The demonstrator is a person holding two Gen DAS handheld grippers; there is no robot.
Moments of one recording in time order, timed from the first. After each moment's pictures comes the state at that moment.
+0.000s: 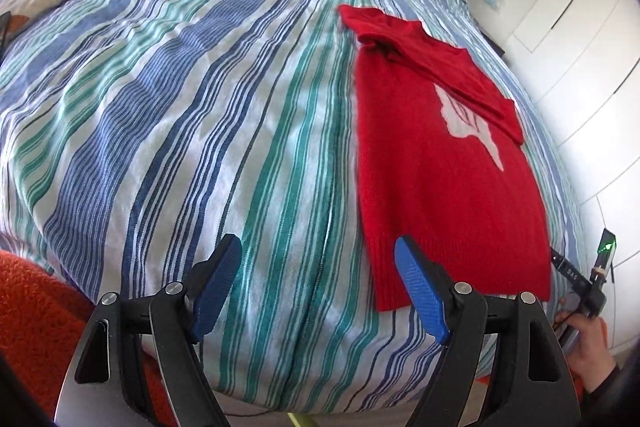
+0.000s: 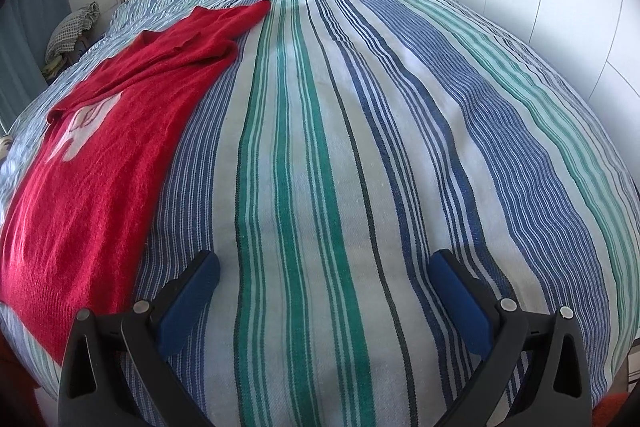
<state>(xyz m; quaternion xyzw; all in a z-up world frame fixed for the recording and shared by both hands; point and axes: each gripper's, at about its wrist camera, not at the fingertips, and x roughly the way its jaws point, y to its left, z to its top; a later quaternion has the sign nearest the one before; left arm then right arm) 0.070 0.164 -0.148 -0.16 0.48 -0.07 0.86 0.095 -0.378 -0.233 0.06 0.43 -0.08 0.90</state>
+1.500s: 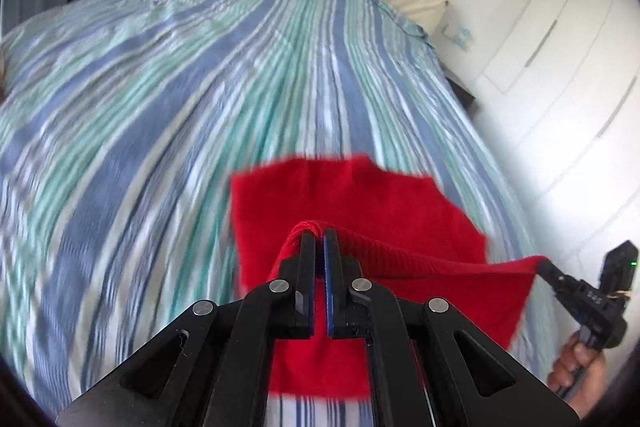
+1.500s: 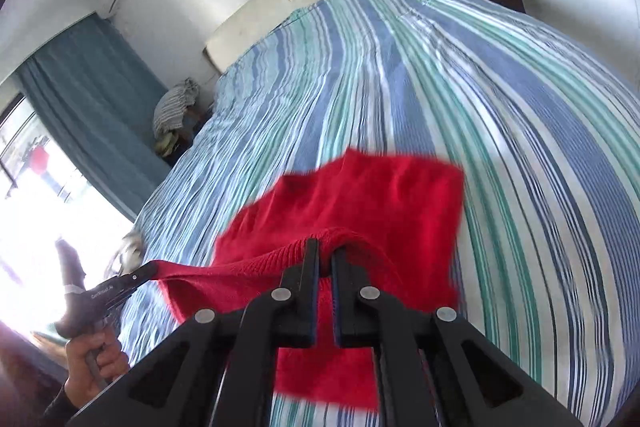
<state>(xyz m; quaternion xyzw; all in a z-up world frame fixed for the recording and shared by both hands) 0.349 0.090 -0.053 -0.16 0.41 -0.11 0.89 0.310 -0.326 -0.093 0.23 0.35 0.12 0.90</state>
